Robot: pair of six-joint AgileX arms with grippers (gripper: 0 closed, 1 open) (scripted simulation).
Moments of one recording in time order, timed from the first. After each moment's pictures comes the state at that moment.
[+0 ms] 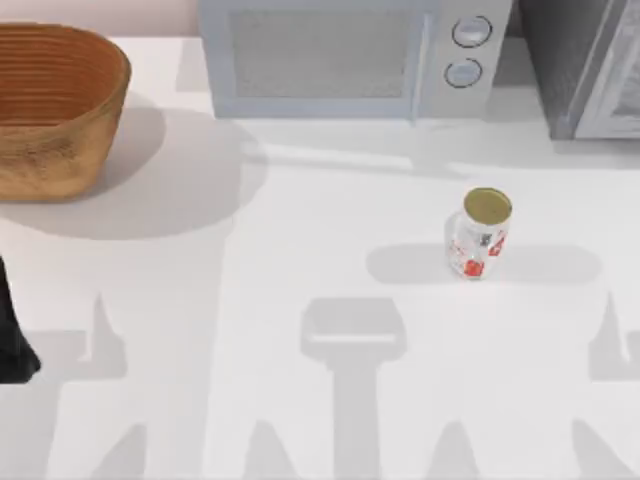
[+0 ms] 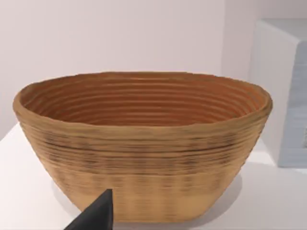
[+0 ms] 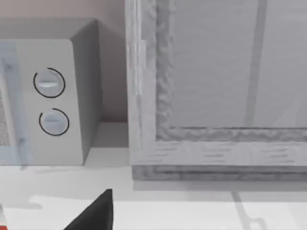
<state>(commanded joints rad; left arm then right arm) 0.00 0.00 0.00 0.00 0.00 0.00 0.00 0.00 0.00 0.00 0.00 0.00</state>
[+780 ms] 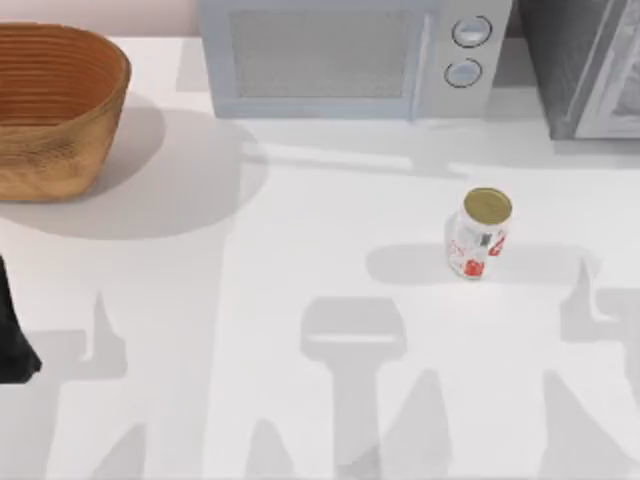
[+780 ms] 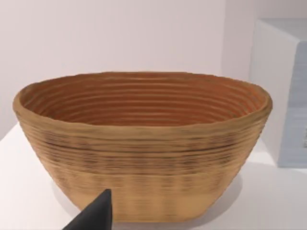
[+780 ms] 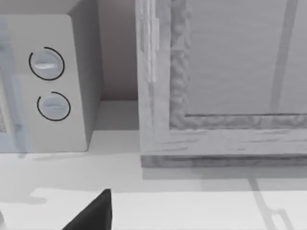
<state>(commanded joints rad) 0.00 0.00 0.00 0.00 0.00 0.00 0.18 0.58 0.09 0.39 0.20 0.04</state>
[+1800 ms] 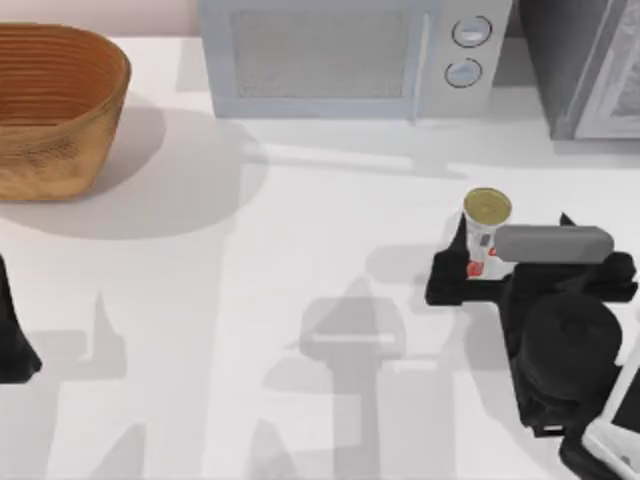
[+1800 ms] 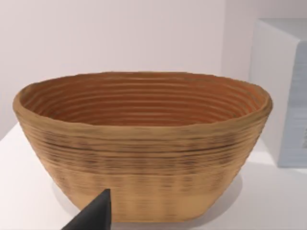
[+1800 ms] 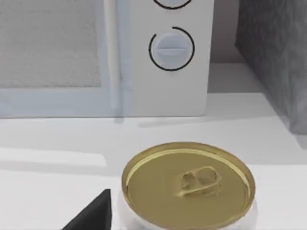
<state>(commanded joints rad) 0.00 0.00 0.00 0.00 0.00 0.00 0.68 2.09 0.41 1.53 0.71 0.10</state>
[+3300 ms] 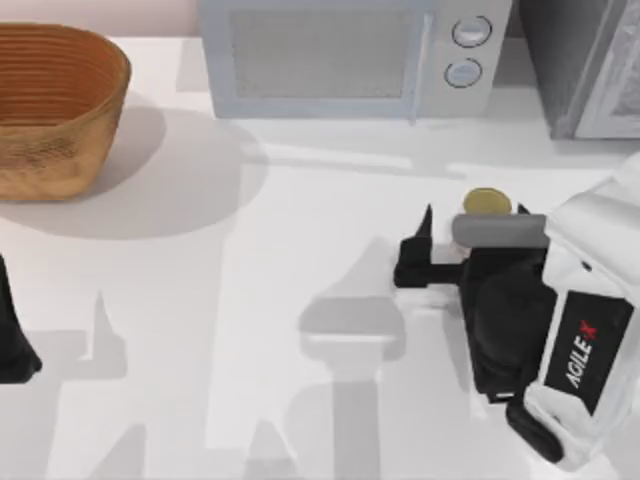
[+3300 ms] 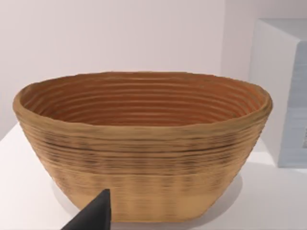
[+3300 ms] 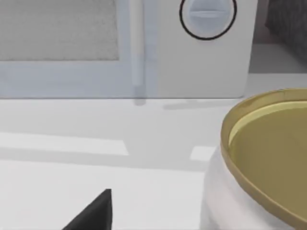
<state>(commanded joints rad) 0.00 0.00 0.00 0.00 0.00 0.00 0.62 2.36 0.65 1.58 0.65 0.09</state>
